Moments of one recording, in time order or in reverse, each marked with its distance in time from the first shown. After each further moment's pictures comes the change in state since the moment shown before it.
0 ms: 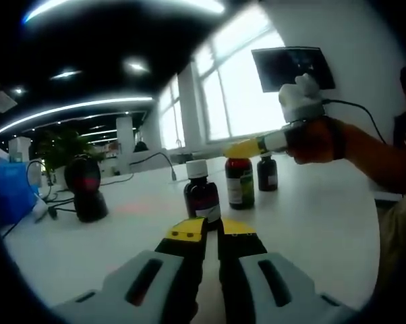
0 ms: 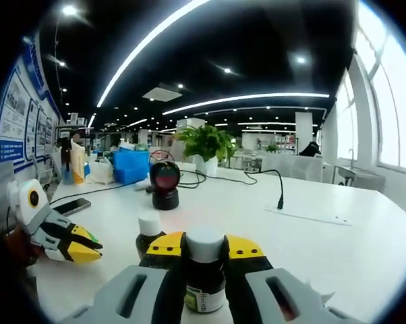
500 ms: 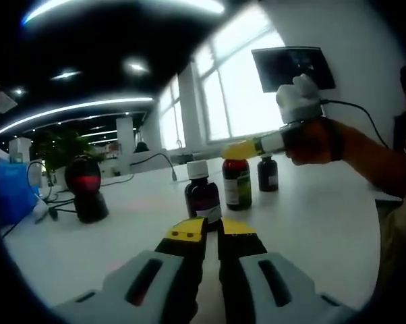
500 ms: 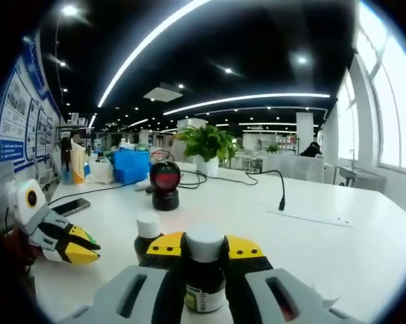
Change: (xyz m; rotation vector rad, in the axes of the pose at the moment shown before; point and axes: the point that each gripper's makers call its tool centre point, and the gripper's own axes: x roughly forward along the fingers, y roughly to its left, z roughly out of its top) left arm -0.003 -0.002 0.002 0.005 -0.009 0.002; right arm 0.006 0.006 0.002 -0.012 -0.003 -0.005
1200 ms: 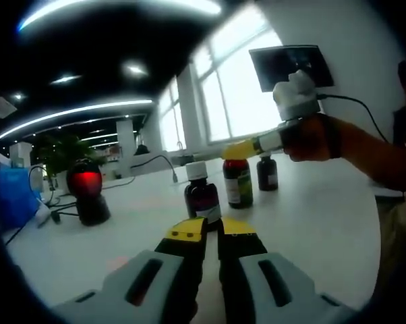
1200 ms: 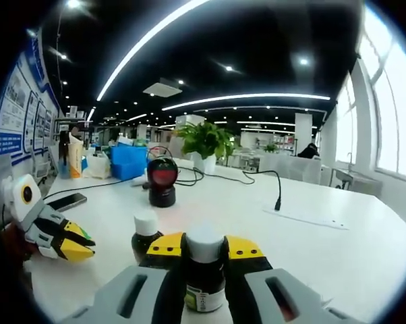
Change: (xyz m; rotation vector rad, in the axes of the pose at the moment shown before) left arm -0.001 0.000 0.000 0.021 -0.002 0.002; right arm -0.003 -0.007 0.001 -0.031 0.024 -0.026
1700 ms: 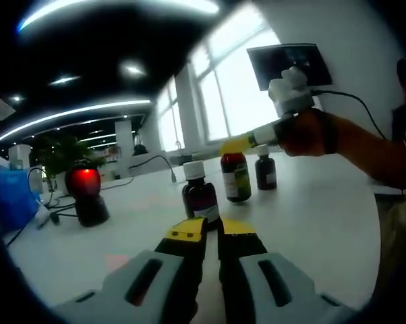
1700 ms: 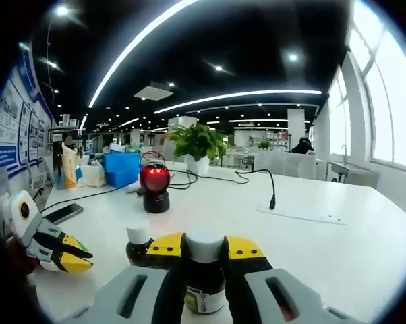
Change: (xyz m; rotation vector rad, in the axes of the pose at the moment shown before) left arm 0.001 -0.003 0.000 0.005 0.000 -0.015; right arm 0.000 -0.009 0.006 0.065 -0.004 -0.027
